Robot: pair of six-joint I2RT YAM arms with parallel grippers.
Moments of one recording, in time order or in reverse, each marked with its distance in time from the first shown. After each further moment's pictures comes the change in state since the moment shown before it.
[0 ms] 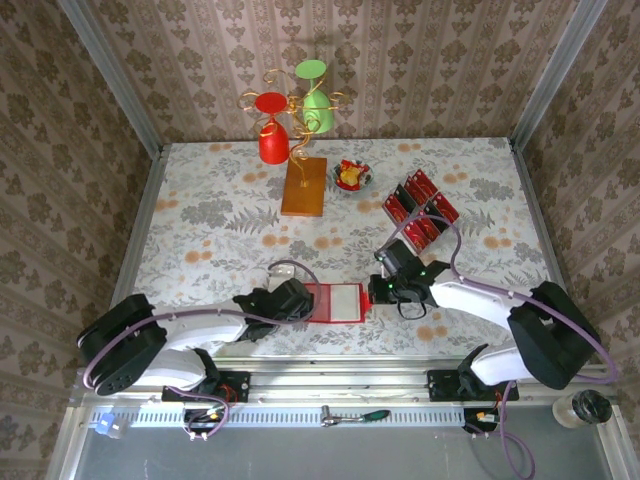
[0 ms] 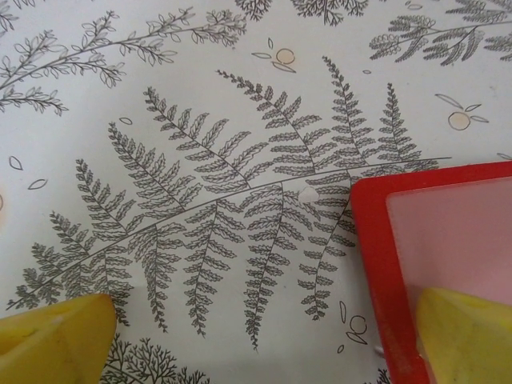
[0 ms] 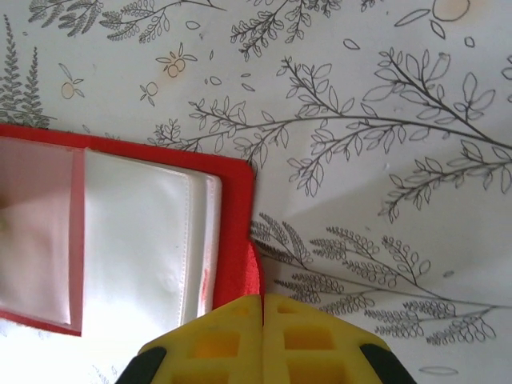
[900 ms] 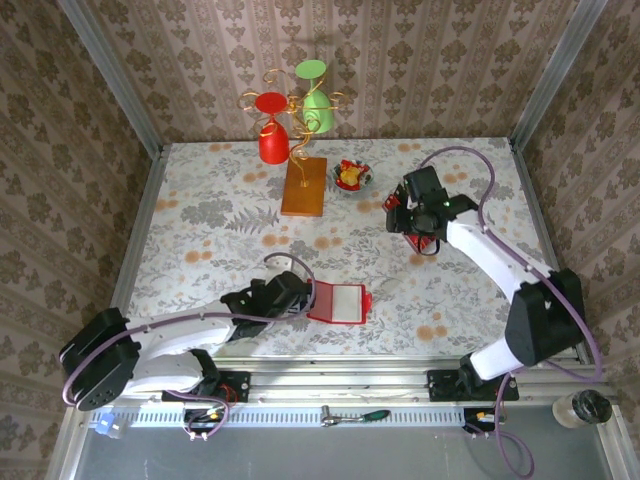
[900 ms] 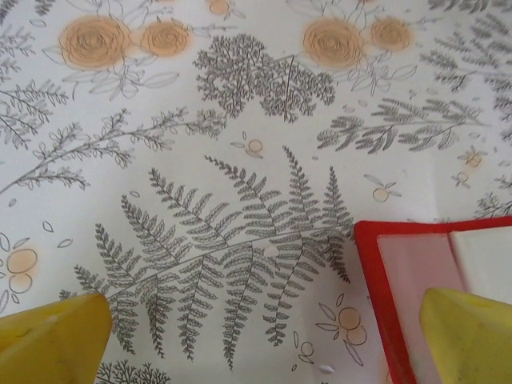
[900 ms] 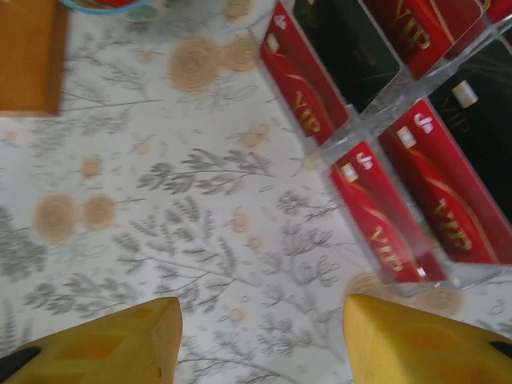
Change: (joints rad) left arm 0.010 -0.151 0.041 -0.045 -0.016 0.036; right arm -0.309 0.160 0.557 -0.360 0.210 -0.244
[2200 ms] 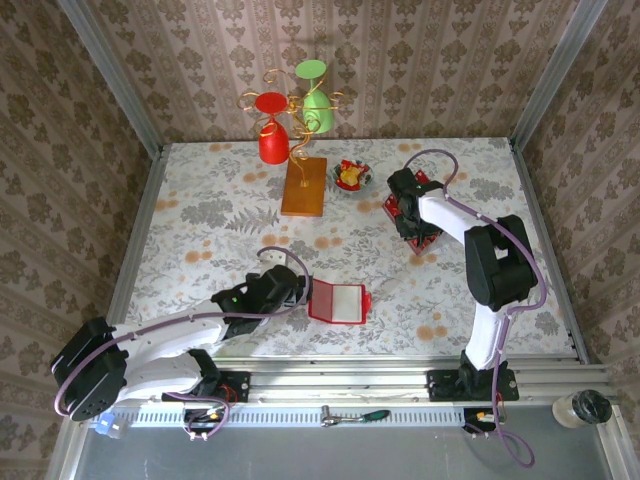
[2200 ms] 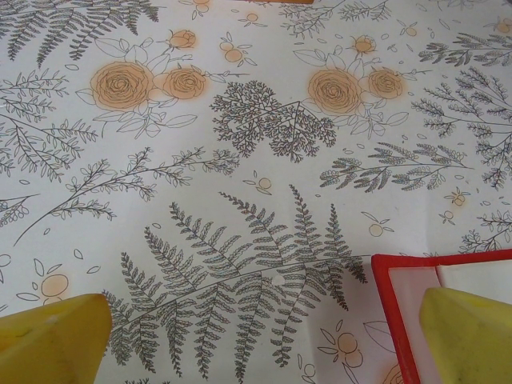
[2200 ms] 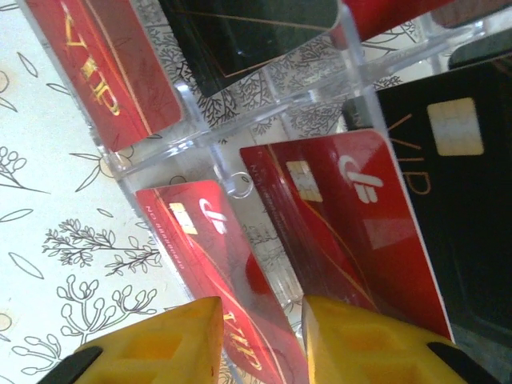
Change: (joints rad) left arm 0.039 -0.060 0.014 -0.020 0.001 0.025; right arm -0.032 0.372 0.149 -0.117 0.255 -0.177
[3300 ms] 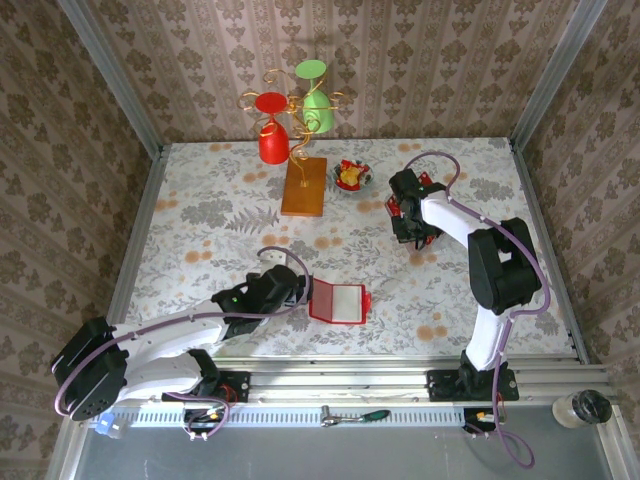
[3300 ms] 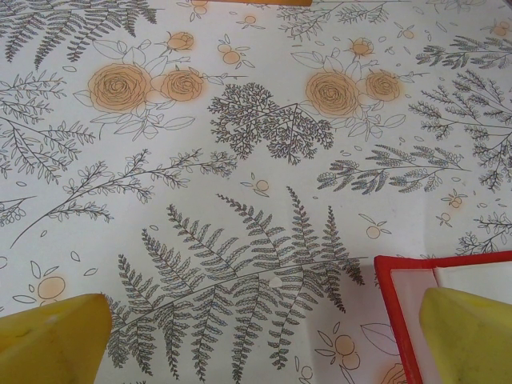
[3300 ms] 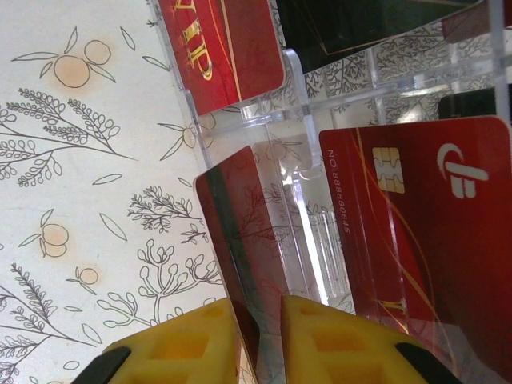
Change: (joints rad) left arm 0.000 0.002 0.000 0.008 0.001 0.000; right arm -0.002 -0.032 -0.027 0.016 -0.139 -0.003
